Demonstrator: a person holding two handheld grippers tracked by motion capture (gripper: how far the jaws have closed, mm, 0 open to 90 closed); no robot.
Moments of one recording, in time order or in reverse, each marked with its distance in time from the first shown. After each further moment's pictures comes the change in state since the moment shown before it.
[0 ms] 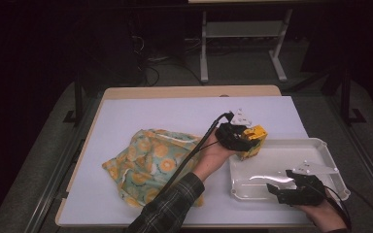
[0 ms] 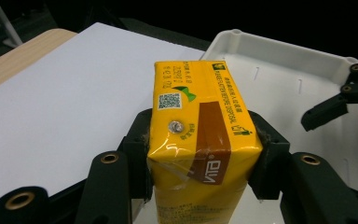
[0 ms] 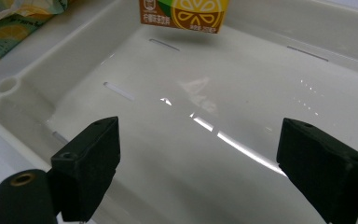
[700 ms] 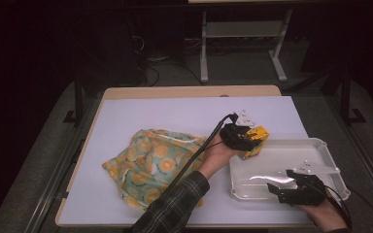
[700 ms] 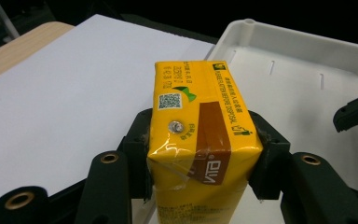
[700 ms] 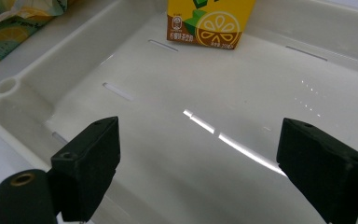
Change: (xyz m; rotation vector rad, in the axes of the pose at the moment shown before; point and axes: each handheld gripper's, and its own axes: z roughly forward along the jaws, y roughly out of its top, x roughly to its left) left arm 0.007 -0.008 0.024 0.013 0.000 -0.006; right arm -0.002 -0.001 0.000 -0.003 0.004 0.003
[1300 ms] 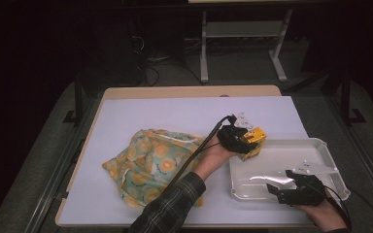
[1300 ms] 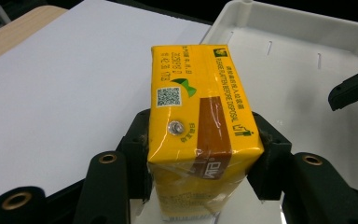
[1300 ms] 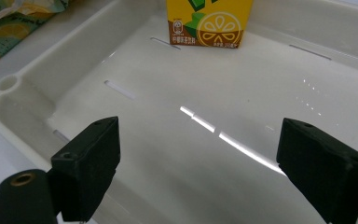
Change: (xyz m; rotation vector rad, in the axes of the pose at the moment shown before) left arm -0.001 -0.004 -0.006 0.058 -0.008 0.026; right arm 0.001 0.000 0.001 0.010 0.003 -0.005
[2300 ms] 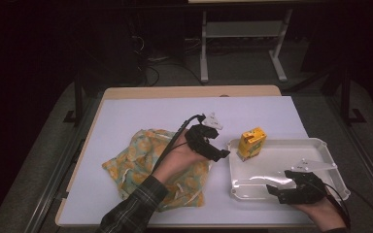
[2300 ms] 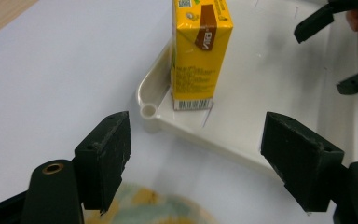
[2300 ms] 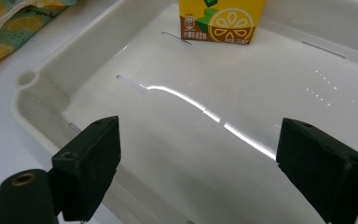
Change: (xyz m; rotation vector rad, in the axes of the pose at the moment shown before) left arm 0.010 -0.024 -0.099 0.125 -0.017 -0.012; right arm 0.001 0.009 -0.003 0.056 0.040 -0.008
